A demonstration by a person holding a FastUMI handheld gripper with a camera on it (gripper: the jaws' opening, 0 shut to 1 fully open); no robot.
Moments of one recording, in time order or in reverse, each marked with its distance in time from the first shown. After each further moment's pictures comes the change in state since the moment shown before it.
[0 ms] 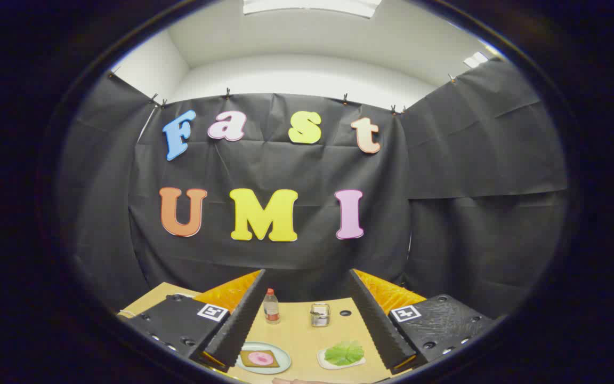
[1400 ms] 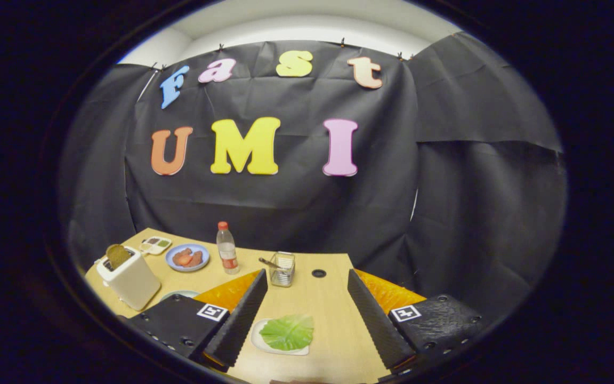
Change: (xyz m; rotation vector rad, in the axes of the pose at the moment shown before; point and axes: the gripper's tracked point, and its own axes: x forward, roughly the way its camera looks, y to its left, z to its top) arm 0.114 -0.179 -0.184 -0.074 0.308 0.112
